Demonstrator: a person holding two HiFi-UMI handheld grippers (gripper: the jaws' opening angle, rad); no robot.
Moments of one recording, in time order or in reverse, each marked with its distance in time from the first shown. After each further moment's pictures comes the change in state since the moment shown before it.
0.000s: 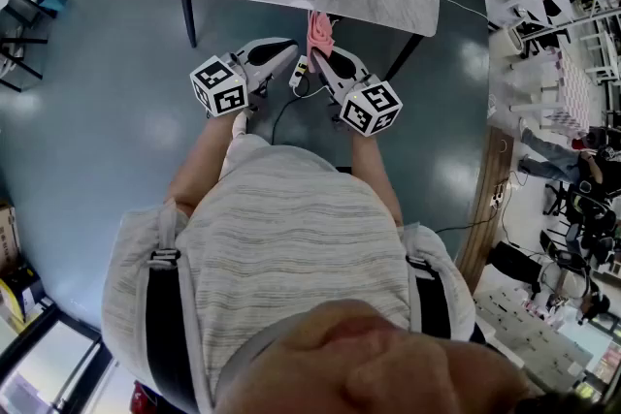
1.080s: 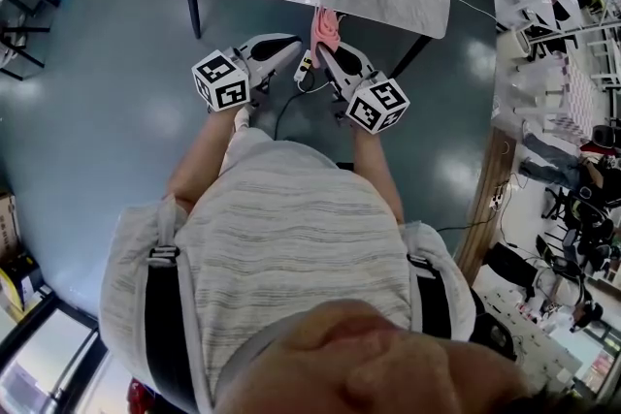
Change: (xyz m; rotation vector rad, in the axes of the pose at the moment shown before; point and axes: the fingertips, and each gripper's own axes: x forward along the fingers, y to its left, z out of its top) left arm 0.000 0.024 -0.002 -0.030 0.016 0.014; right arm 0.018 -0.011 0.005 0.059 -0.030 0.040
